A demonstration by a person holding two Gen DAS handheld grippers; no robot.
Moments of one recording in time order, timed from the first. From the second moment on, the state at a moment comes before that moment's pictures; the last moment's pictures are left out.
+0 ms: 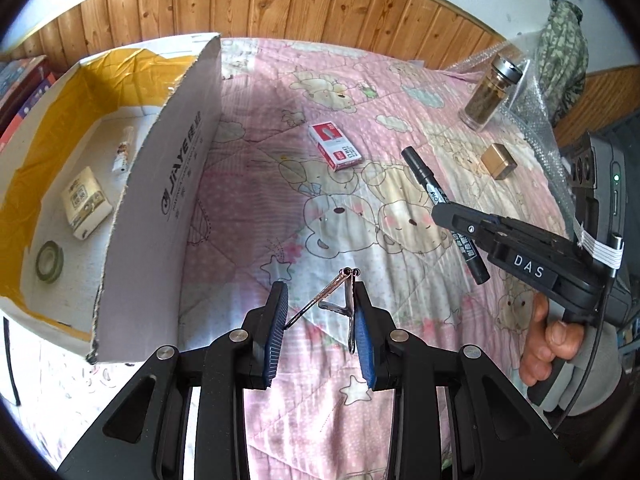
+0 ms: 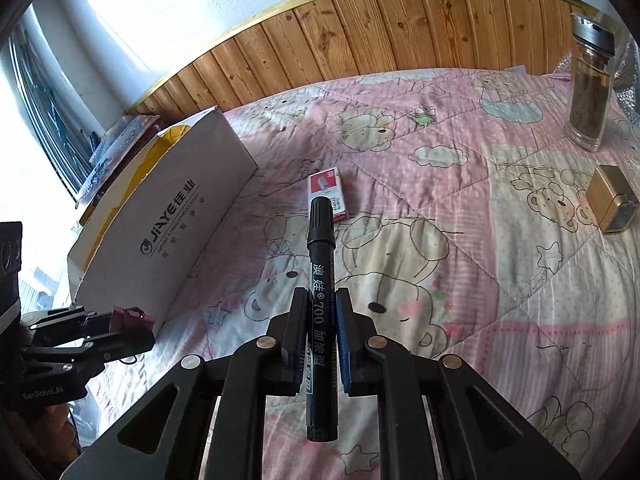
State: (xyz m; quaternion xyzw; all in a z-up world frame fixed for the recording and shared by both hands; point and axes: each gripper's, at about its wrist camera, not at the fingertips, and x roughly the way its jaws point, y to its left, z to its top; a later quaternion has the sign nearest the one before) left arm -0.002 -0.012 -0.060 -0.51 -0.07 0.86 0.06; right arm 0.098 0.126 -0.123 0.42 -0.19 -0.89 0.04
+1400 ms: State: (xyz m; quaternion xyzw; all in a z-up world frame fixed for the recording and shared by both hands) left arm 0.070 -0.086 0.006 -0.44 -0.16 0.88 0.05; right arm 0.134 -0.026 -0.026 0.37 -0.07 -0.91 0.15
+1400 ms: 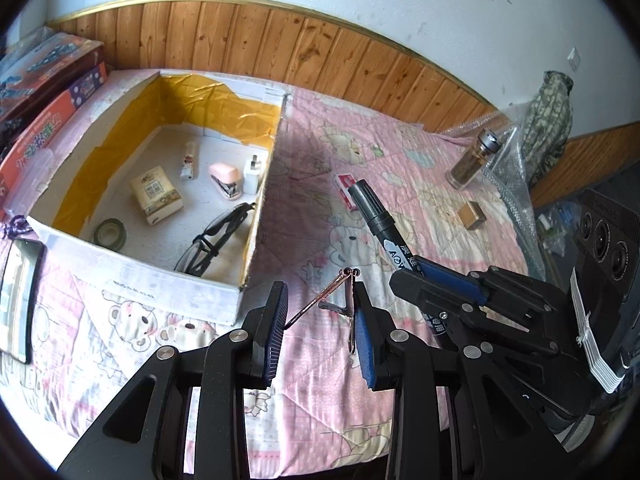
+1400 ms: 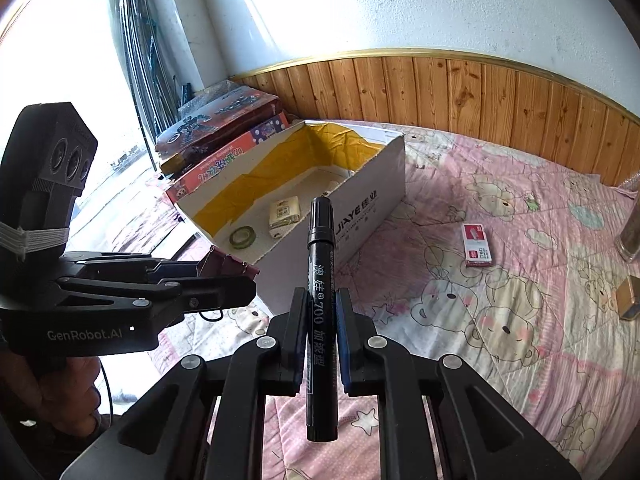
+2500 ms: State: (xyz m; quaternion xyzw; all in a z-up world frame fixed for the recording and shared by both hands) left arm 0.014 -0.204 0.028 -0.42 -0.19 0.89 -0.01; right arm 0.028 -0.086 0.014 0.37 0.02 -0.90 0.23
